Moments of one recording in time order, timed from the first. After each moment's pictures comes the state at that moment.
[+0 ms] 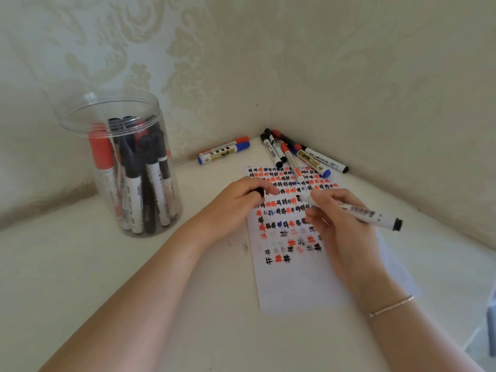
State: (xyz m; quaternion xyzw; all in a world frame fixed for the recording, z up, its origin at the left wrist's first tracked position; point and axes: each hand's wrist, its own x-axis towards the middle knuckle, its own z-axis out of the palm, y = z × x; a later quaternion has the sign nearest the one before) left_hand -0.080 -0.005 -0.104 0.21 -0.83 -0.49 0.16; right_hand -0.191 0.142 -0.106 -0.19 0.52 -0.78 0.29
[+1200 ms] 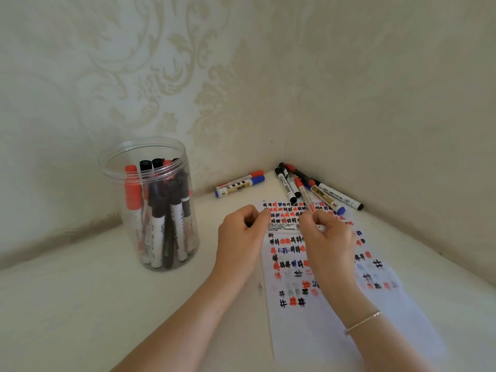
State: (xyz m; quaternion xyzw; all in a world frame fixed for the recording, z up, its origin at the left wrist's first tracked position) left_hand -0.082 0.016 -0.097 0.34 -0.71 -0.46 0.41; right_hand -0.182 0.089 -0.102 -0.30 0.75 -0.59 0.06
